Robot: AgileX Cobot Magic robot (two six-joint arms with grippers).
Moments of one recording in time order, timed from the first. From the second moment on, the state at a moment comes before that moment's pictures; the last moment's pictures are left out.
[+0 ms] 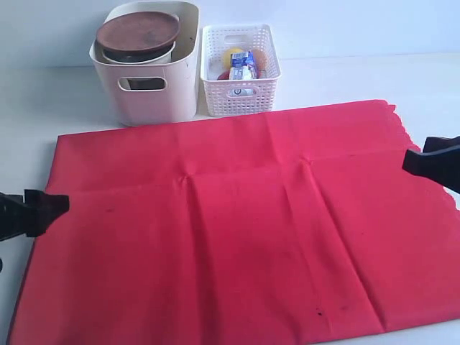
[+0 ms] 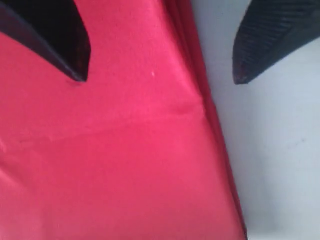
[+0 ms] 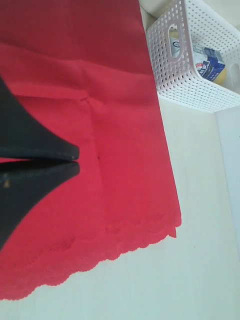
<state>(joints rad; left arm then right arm) 0.04 1.63 -0.28 0.66 -0.59 -0.55 0.32 1.13 -0.23 0.03 -0.31 0.21</state>
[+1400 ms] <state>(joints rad) -0.18 1.44 -0.59 0.67 -0.03 -0.40 0.40 1.28 -0.31 -0.17 -0.11 0.39</state>
